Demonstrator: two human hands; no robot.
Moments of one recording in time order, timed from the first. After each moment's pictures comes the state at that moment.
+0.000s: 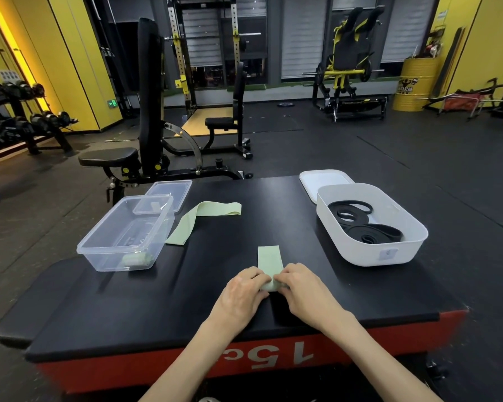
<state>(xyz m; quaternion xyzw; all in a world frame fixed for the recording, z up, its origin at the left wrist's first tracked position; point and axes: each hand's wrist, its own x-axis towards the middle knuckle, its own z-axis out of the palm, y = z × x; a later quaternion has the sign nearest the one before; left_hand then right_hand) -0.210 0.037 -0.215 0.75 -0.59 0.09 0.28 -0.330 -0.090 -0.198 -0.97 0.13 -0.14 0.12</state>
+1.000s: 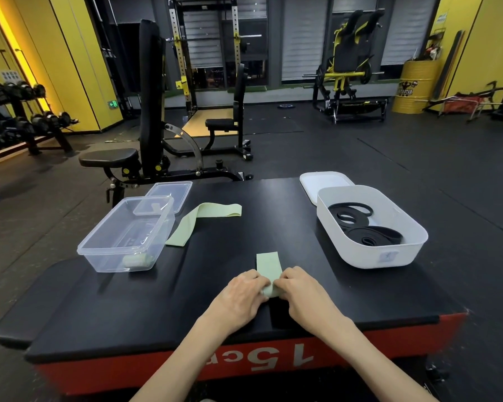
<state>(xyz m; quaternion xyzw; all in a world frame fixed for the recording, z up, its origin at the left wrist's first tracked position) -0.211 0.041 -0.195 0.78 -0.60 0.01 0.19 -0.327 -0.090 -0.212 -0.98 0.11 -0.17 0.09</state>
